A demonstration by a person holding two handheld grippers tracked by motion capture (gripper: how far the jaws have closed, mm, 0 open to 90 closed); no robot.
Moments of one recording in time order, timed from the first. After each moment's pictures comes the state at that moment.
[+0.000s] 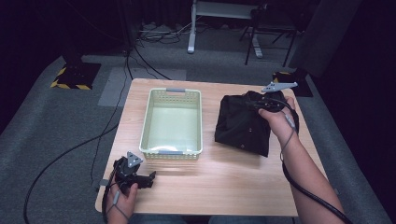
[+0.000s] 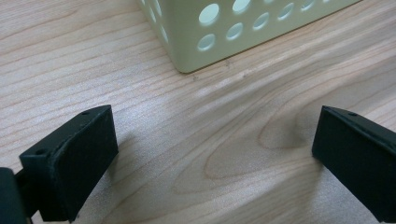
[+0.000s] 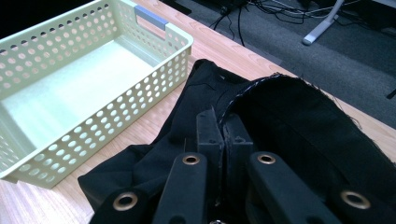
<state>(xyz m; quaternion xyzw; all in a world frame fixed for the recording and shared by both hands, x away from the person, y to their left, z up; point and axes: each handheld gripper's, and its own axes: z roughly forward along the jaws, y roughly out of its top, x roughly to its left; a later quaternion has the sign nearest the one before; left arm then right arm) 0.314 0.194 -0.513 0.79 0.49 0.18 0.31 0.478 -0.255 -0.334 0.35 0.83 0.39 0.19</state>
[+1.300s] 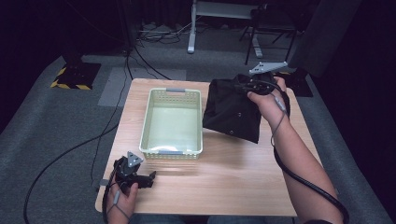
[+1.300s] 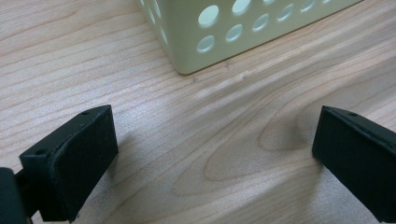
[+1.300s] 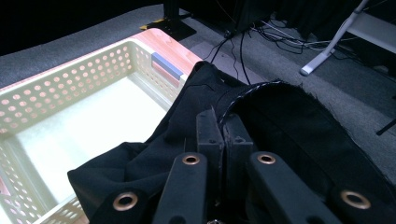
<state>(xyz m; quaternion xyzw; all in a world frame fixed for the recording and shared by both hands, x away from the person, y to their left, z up) 0.315 0.194 -0.513 0.79 0.49 0.18 0.31 0.492 -0.208 -0.281 0.31 0.84 0.40 0.22</state>
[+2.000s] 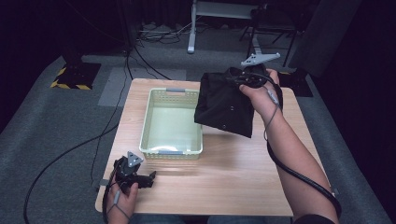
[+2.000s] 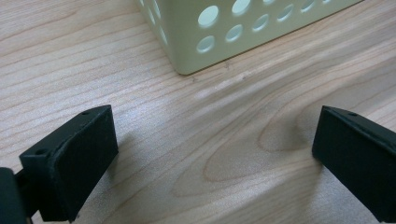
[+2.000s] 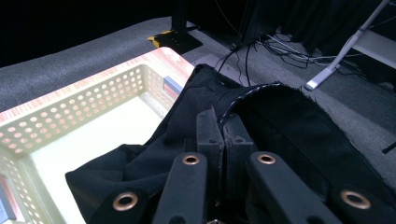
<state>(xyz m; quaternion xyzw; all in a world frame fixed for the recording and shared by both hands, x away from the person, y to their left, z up) 0.315 0.194 -0.512 0.79 0.49 0.18 0.31 0.497 -0.180 -0.260 0.29 0.83 0.41 0.22</state>
